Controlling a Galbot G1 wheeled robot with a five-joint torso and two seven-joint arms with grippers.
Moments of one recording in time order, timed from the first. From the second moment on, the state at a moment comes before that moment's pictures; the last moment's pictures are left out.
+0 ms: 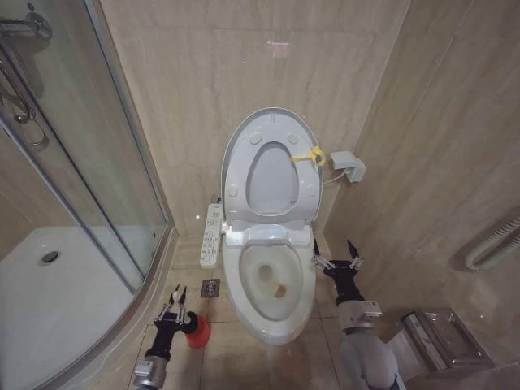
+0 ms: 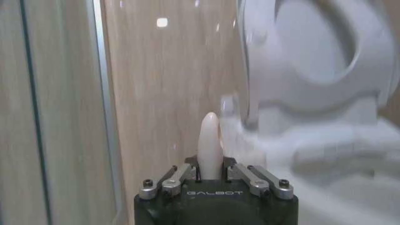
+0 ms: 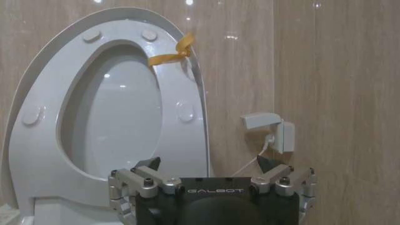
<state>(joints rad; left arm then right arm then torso) 1.42 -1.25 -0.42 -1.57 -0.14 -0.57 -0.03 -1.38 1.51 0.57 1.96 0.08 0.14 0.06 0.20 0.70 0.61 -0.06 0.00</state>
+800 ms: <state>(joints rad) 1.65 -1.16 -0.39 -2.19 -0.17 -0.46 -0.06 -1.38 1.51 0.57 1.96 0.08 0.14 0.06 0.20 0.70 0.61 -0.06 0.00</state>
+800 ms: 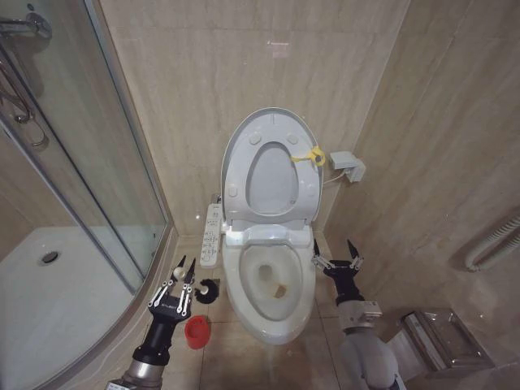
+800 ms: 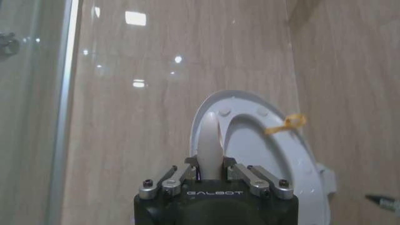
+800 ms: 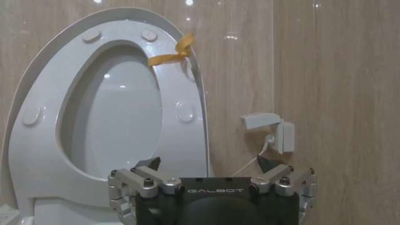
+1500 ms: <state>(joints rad) 1.07 -1.01 -0.01 -1.95 -0.41 -0.38 -0.06 -1.38 1.51 0.57 1.96 0.08 0.14 0.06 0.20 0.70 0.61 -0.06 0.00</state>
